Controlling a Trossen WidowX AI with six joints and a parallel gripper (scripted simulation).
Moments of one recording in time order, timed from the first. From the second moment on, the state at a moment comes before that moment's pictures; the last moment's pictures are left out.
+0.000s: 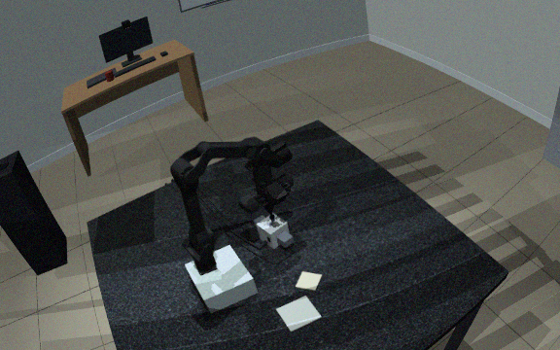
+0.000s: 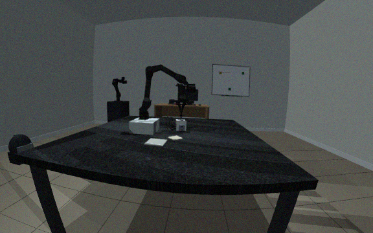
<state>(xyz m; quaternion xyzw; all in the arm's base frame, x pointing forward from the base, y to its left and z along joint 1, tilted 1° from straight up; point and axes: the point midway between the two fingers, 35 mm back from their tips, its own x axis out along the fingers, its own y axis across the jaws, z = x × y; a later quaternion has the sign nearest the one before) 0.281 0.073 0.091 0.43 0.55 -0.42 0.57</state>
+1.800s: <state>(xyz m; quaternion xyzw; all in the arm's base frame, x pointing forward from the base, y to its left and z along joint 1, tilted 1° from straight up) 0.280 0.076 0.085 0.44 0.57 -0.42 0.56</state>
